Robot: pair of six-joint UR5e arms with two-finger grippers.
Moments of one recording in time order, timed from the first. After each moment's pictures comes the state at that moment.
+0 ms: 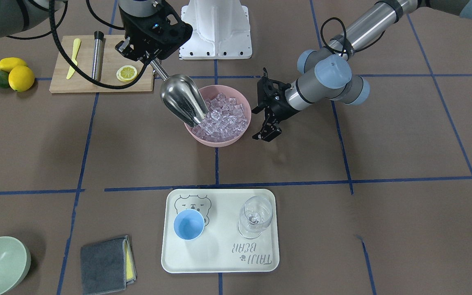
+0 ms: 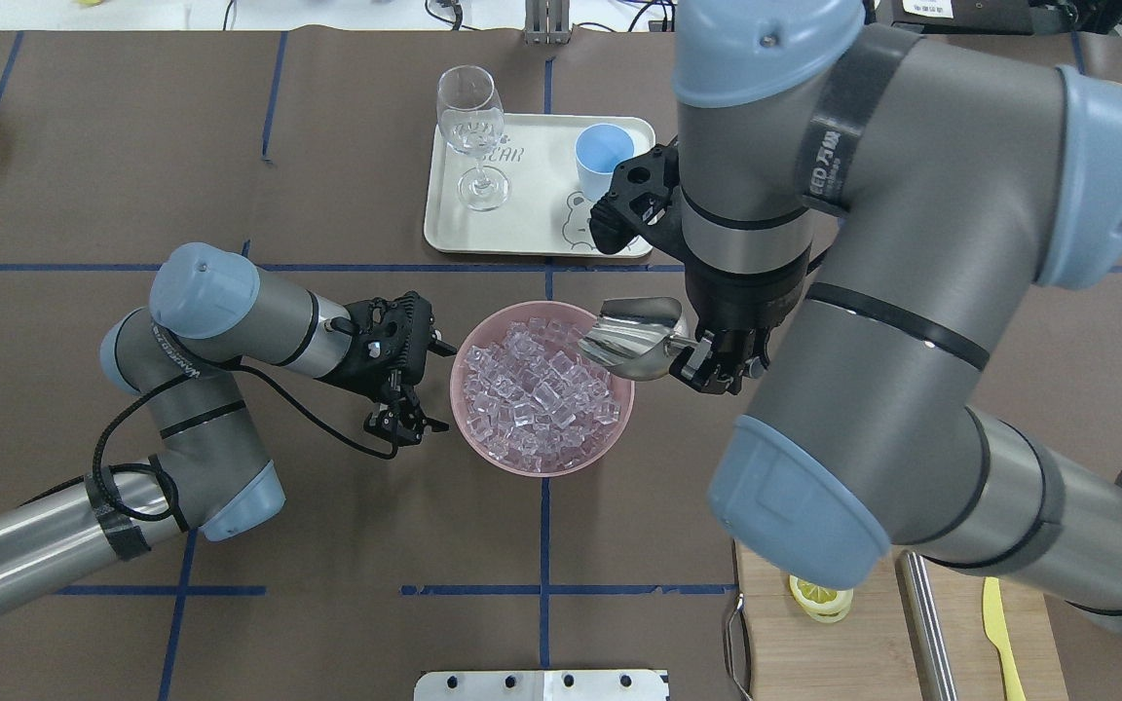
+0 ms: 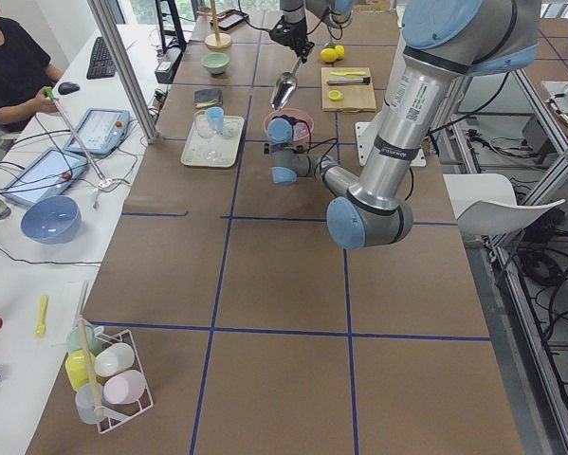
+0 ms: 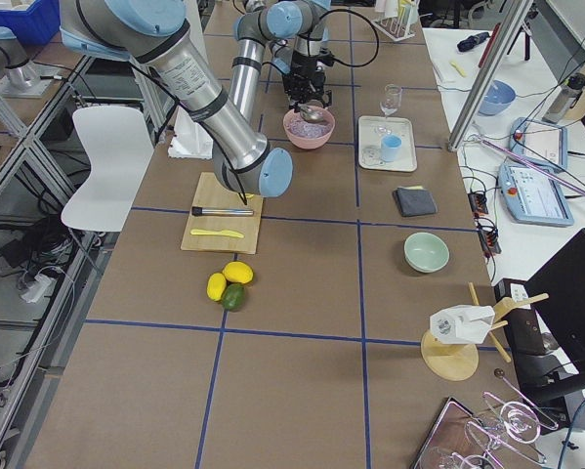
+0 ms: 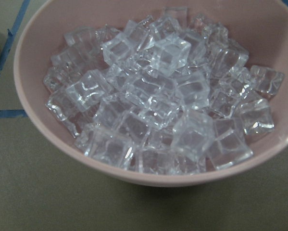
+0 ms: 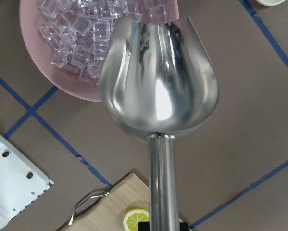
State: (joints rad) left arm -0.58 -2.07 -1.42 -2.57 -2.14 0.18; right arm 0.65 -0.68 2.00 -2.54 2.05 0.05
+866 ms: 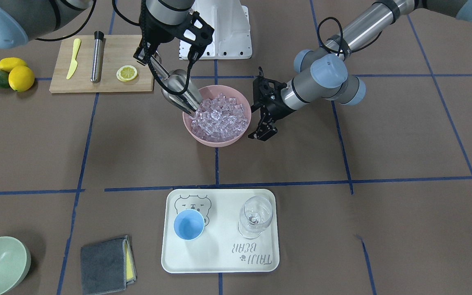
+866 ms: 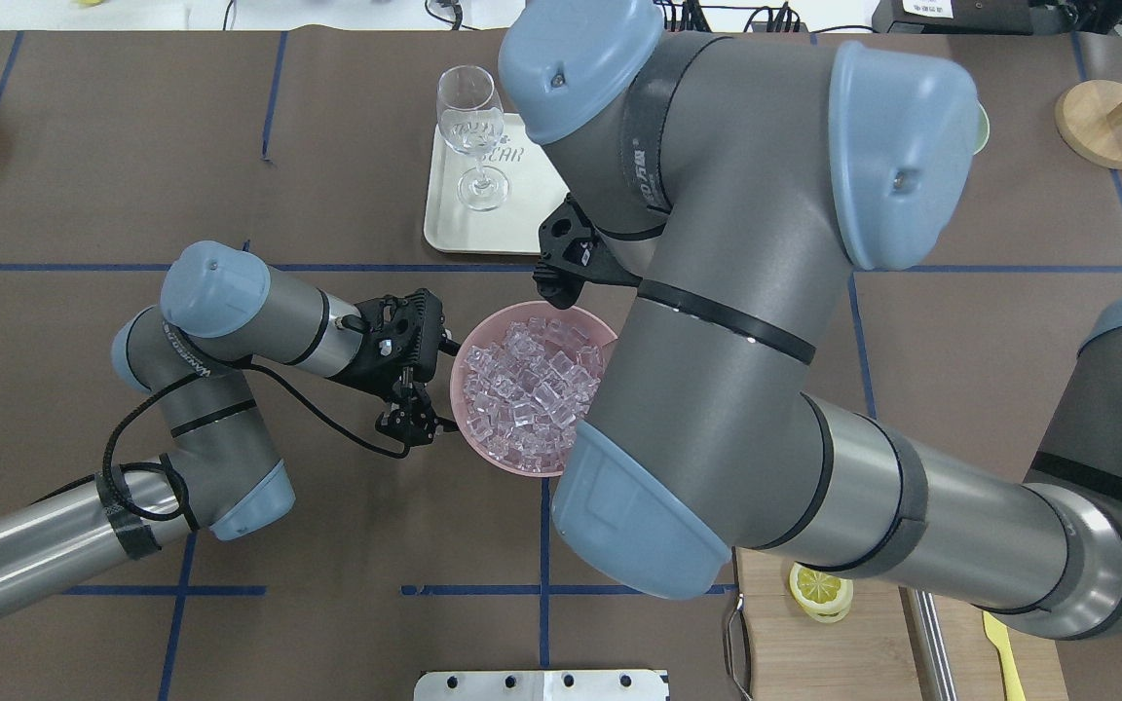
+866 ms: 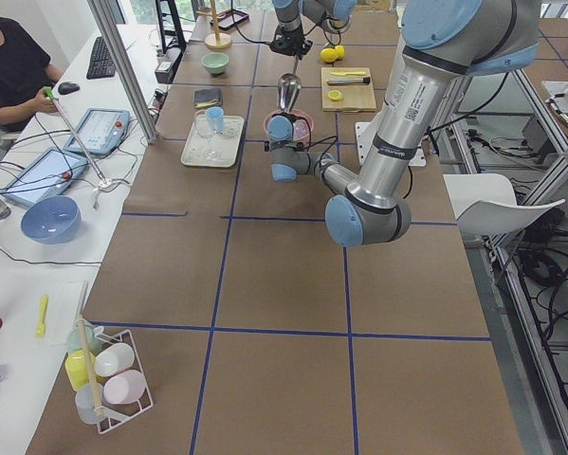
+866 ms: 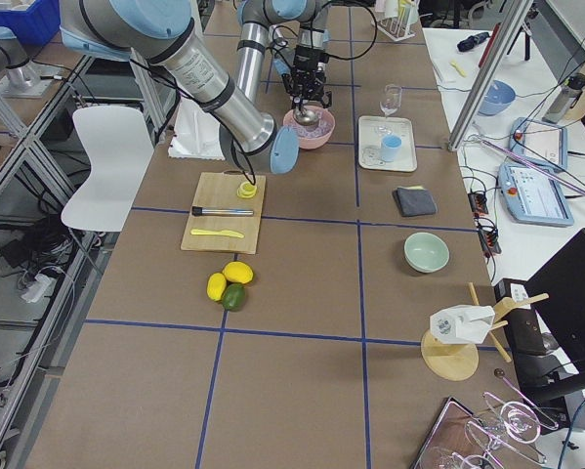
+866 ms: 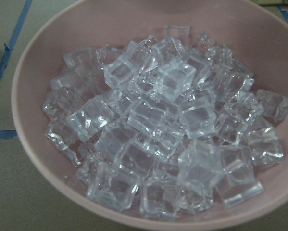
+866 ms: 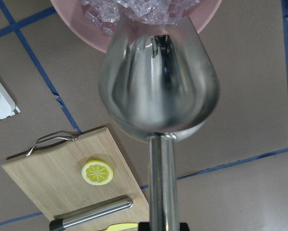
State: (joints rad) left arm -0.58 -2.08 -1.41 -2.57 -2.14 0.16; right arm 0.58 -0.56 1.89 -2.73 1.86 -0.27
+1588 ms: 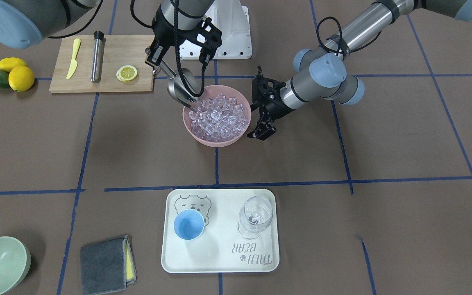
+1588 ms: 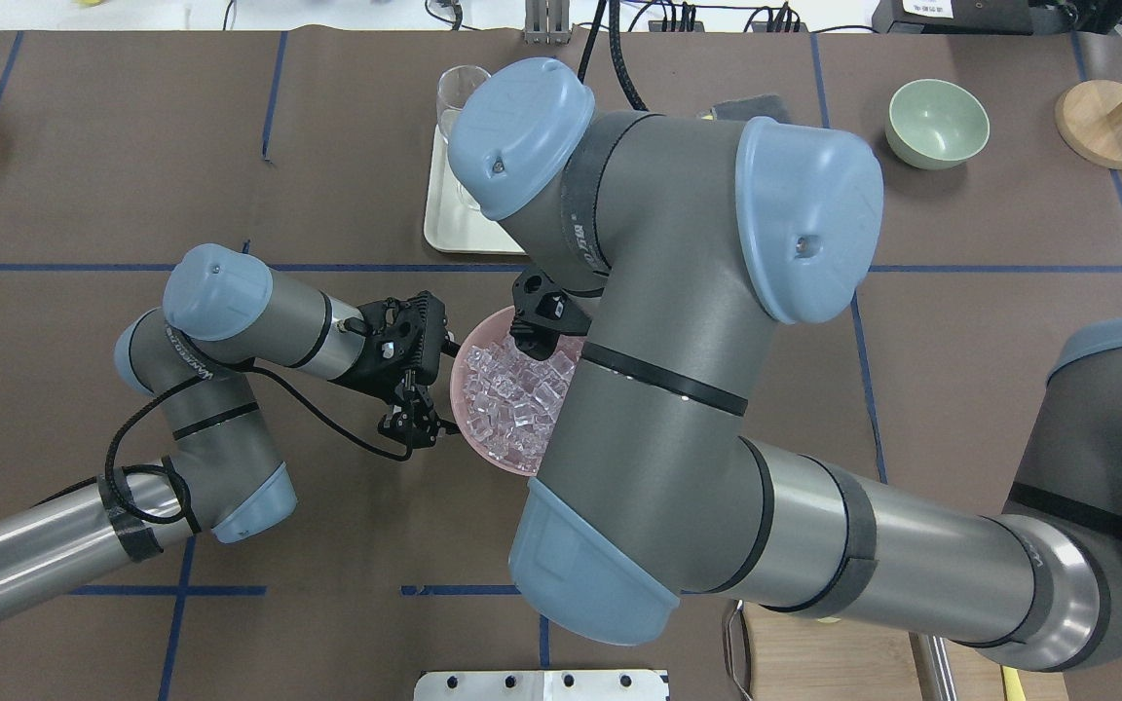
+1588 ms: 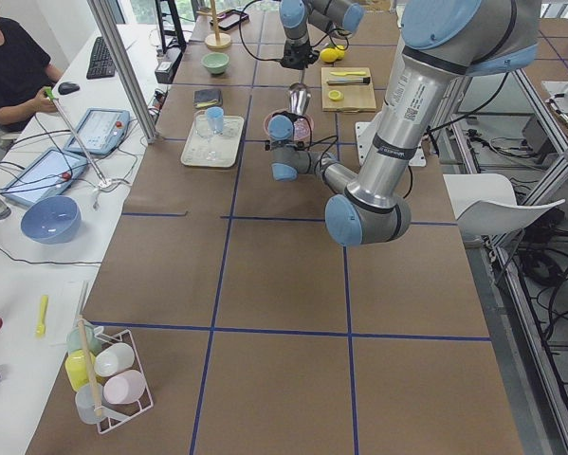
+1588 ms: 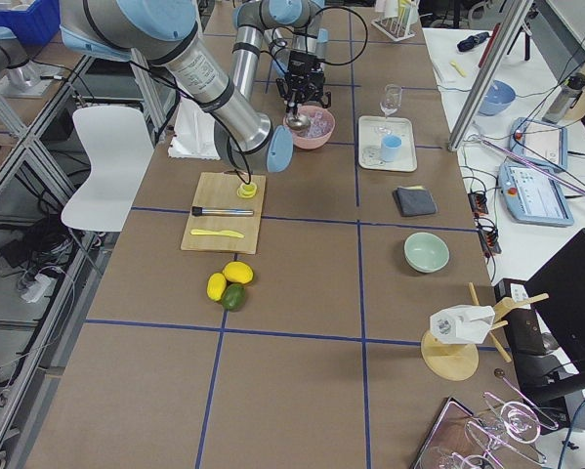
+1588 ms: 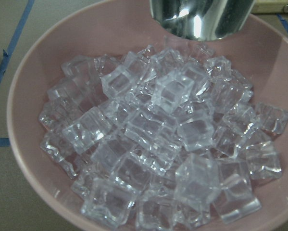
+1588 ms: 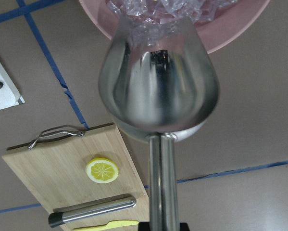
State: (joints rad) left arm -0.57 -2.08 -1.41 -2.57 -2.14 0.16; right arm 0.52 -0.55 1.83 -2.72 1.83 -0.28
